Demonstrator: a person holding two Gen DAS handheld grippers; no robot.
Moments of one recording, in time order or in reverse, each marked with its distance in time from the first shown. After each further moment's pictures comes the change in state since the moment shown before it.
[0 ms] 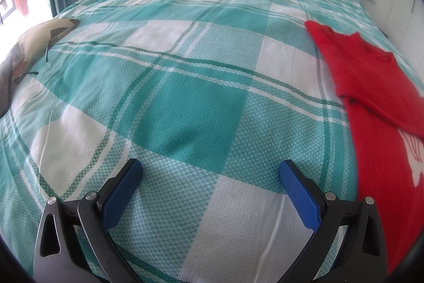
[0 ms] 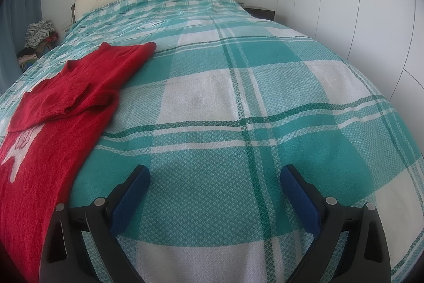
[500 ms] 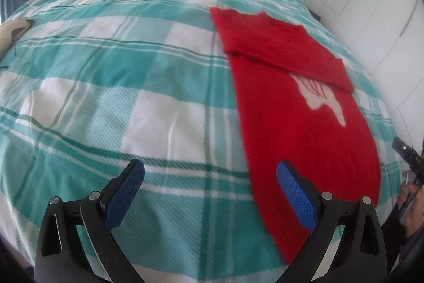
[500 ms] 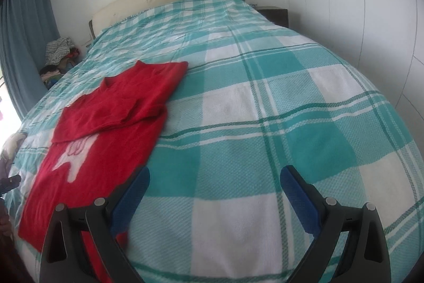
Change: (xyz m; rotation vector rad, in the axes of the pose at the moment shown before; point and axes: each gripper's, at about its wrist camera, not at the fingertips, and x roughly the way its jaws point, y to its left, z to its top) left arm -0.101 -0.019 -0.067 0.157 0.099 -0.391; right arm -0.094 0.005 -0.009 0.055 0.045 0.265
